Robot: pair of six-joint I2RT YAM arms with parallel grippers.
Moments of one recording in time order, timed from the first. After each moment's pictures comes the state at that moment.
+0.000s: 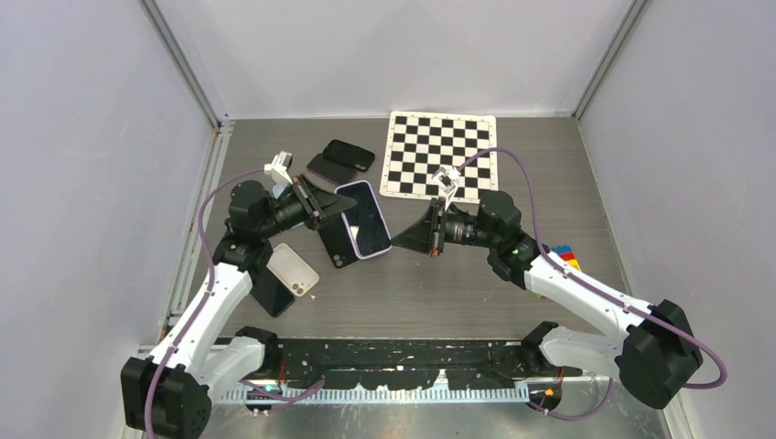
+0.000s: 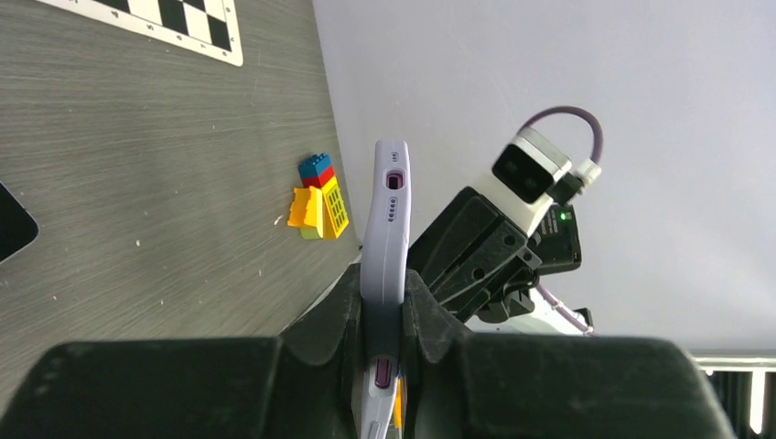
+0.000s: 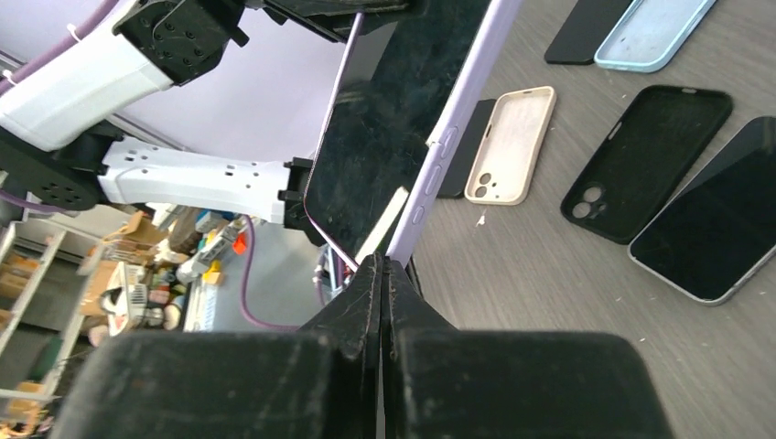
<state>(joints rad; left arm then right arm) -0.25 0.94 0.72 0.12 0.71 -1.18 0.65 1.12 0.68 0.38 -0.72 0.68</state>
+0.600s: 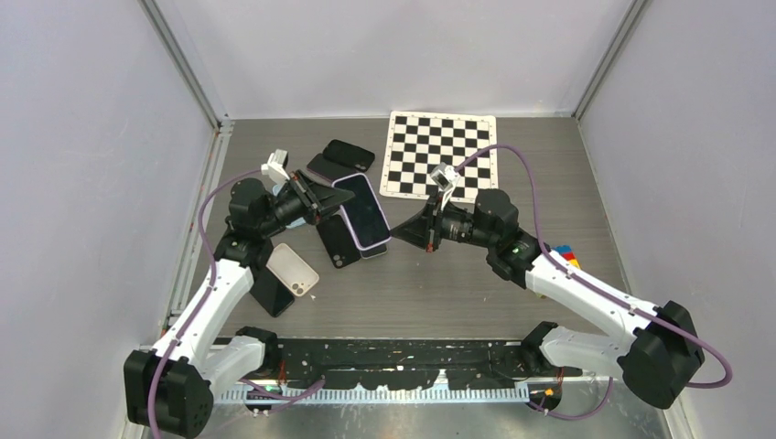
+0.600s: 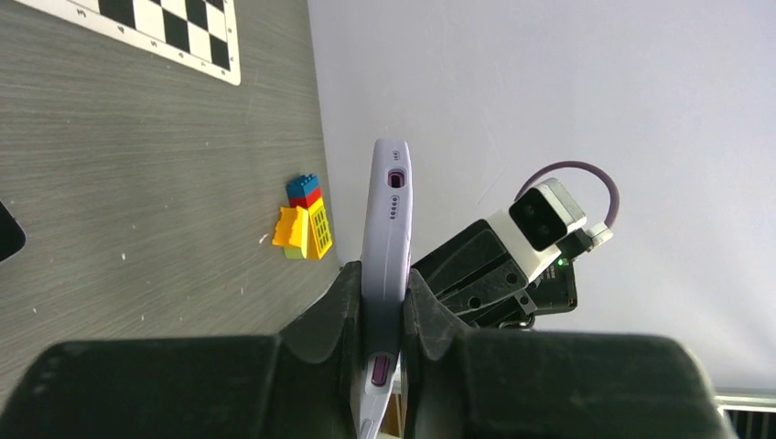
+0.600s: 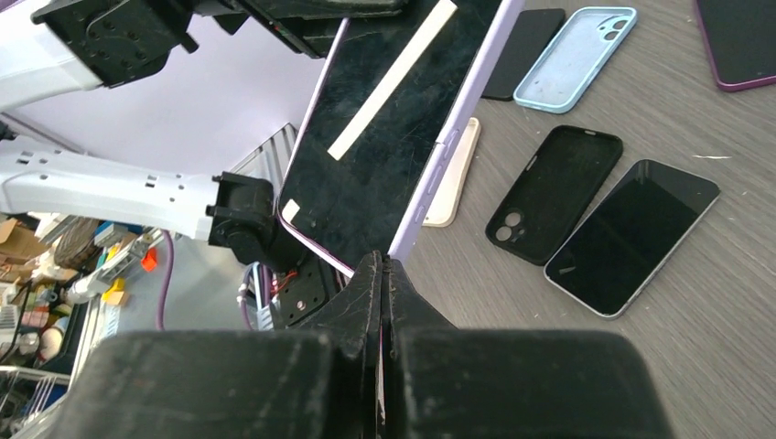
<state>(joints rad) -0.23 0.98 0.72 0.16 0.68 -1.28 0.69 1.10 0.73 0.26 -0.55 0.46</state>
